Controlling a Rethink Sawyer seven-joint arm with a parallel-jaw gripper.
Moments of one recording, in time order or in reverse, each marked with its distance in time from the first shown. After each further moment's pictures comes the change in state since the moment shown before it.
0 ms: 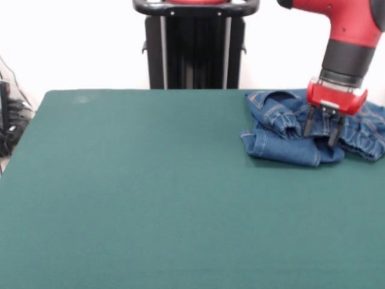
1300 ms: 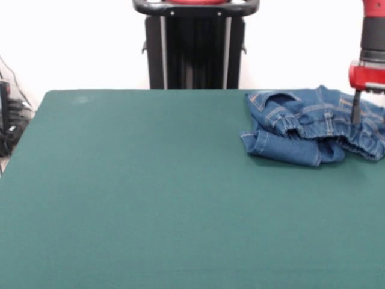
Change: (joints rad) arm -0.083 -0.163 0.165 0.034 -0.012 0.013 0.000
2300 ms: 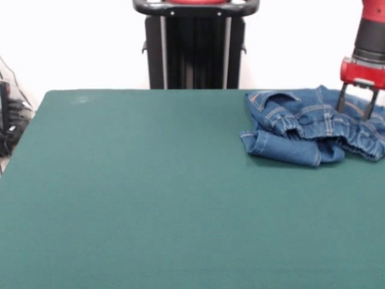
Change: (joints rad) arm 0.207 0.090 -0.157 -0.003 -0.001 0.097 0.000
